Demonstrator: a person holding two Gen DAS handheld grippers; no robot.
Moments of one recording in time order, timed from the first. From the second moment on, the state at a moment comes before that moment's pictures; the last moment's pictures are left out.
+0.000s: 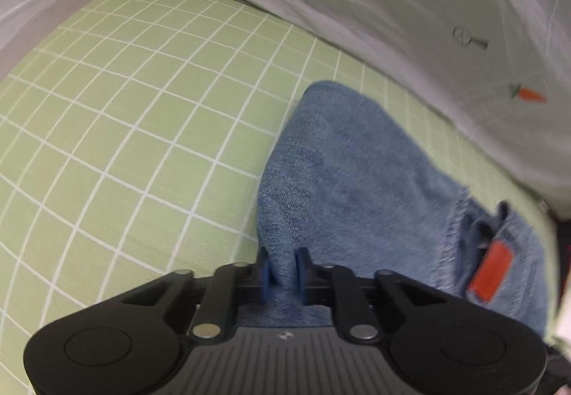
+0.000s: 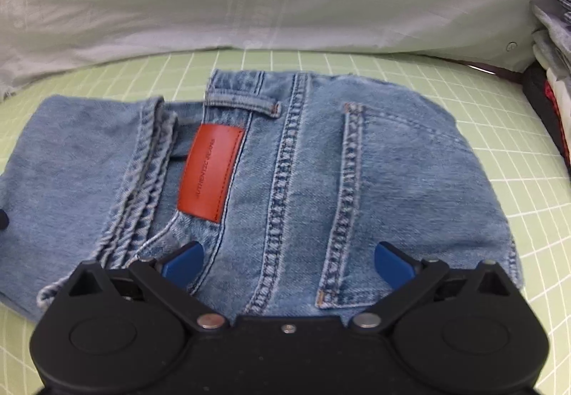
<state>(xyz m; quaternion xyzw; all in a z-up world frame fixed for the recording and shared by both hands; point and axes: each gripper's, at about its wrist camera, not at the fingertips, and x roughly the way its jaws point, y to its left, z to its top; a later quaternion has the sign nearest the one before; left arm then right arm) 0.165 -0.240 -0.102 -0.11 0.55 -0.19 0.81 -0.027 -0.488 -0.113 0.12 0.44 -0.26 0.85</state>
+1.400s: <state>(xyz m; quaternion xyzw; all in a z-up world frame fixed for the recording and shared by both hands) 0.071 -0.441 -0.063 -0.01 0.52 -0.26 0.82 -0.103 -0.592 -0.069 0.17 0.36 -0.24 0.89</state>
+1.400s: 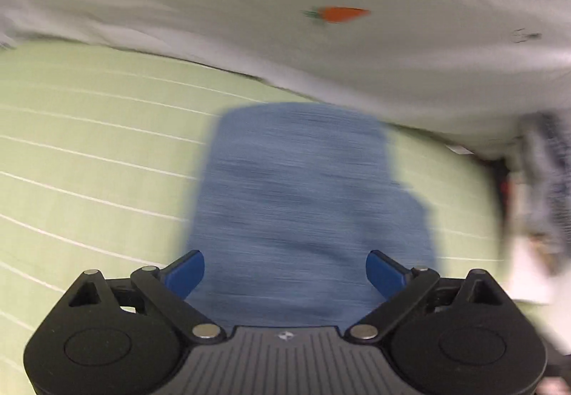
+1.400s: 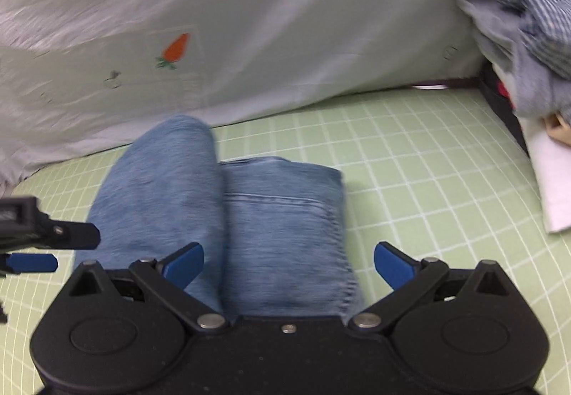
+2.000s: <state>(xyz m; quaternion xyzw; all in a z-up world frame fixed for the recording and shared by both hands) 0.080 -0.426 -0.125 0.01 0.58 -0.25 0.77 -0.035 -0.552 -0.089 0.09 0.42 -0.11 0.90</state>
